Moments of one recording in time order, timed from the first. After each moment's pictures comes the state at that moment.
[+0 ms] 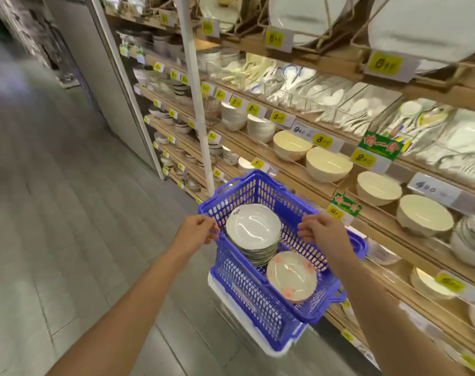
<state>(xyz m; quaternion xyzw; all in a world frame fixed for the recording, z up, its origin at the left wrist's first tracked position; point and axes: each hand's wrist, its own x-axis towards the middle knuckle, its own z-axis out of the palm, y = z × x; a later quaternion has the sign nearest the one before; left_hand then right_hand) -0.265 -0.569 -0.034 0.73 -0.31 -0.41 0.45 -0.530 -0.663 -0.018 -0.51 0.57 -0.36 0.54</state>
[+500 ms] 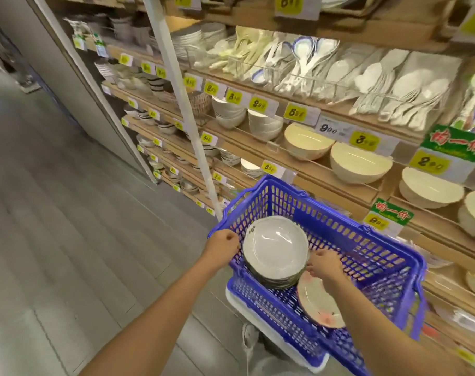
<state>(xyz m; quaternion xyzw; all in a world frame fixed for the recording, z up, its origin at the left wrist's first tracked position) -0.198 -0.697 -0.110 0.77 -0.39 -0.43 0.25 -0.444 -0.748 -0.178 -0.38 0.73 -0.20 0.53</state>
